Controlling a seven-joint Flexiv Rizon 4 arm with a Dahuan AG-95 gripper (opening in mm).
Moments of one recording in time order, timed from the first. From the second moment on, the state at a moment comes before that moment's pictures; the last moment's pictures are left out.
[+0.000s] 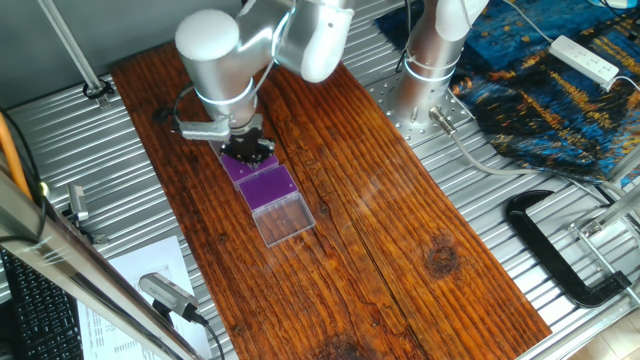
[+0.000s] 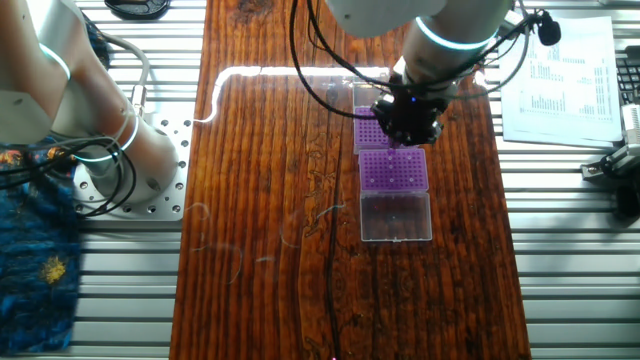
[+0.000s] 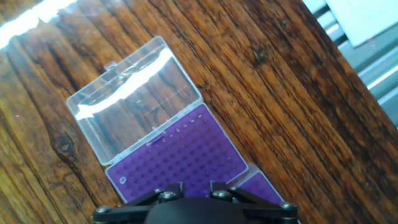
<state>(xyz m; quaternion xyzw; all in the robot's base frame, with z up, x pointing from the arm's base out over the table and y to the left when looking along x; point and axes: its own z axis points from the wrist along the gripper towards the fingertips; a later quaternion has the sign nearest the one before) 0.494 0.009 0.074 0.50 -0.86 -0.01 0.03</state>
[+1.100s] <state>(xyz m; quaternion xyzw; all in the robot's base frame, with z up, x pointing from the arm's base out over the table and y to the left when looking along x) 0.494 -0.015 0.063 0.55 -0.83 -0.01 0.02</state>
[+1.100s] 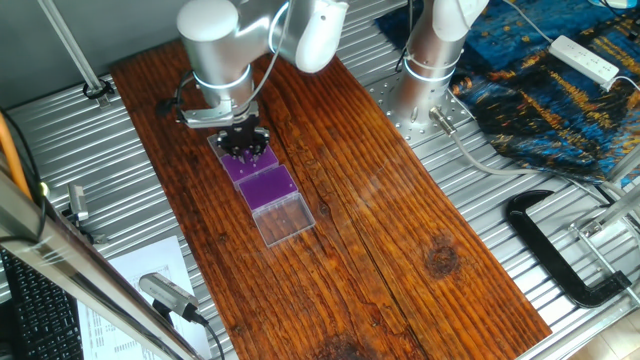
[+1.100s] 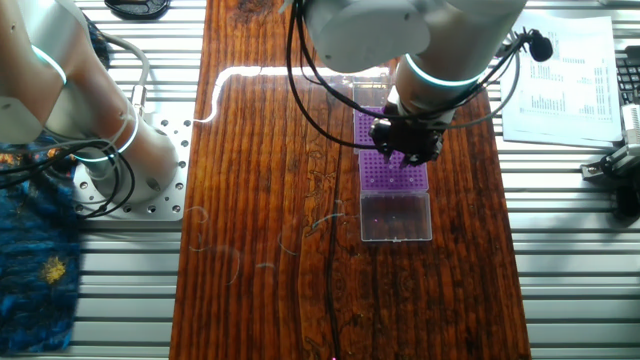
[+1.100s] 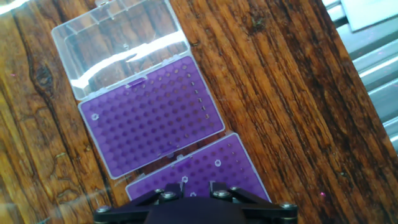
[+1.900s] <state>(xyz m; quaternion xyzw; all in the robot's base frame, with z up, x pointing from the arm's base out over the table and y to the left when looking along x) 0.495 -0.019 0.059 0.56 -0.83 -0.01 0.02</state>
